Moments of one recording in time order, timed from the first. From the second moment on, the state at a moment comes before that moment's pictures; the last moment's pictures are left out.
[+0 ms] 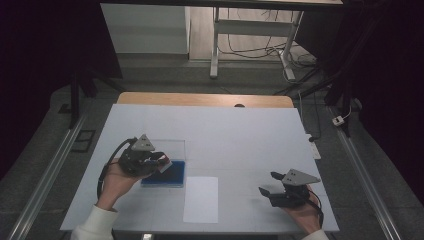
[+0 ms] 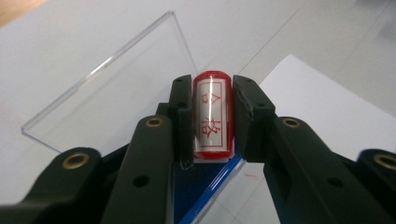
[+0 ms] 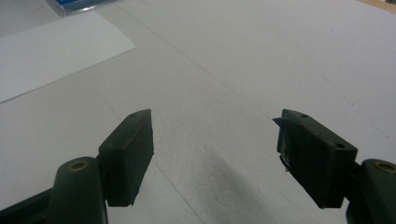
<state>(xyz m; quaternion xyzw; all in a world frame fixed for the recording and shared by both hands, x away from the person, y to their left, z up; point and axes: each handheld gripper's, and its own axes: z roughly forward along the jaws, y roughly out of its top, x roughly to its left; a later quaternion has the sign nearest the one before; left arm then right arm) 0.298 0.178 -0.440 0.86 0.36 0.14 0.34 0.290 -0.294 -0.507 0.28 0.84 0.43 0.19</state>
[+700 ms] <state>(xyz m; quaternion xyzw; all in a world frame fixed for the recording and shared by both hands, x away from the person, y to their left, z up) 0.315 0.179 -0.479 0.87 0.38 0.11 0.30 0.290 -0.296 -0.507 0.28 0.84 0.43 0.19</state>
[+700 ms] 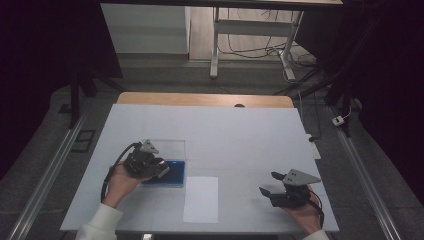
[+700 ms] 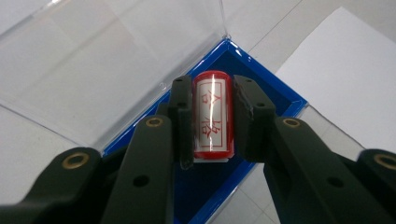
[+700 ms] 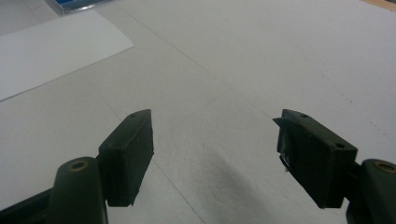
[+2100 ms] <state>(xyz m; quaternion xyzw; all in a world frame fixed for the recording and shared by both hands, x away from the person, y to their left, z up) 0.314 0.172 -0.490 0.87 0.39 0.12 0.28 0.286 -0.298 -0.503 0.28 0.83 0.43 0.20</state>
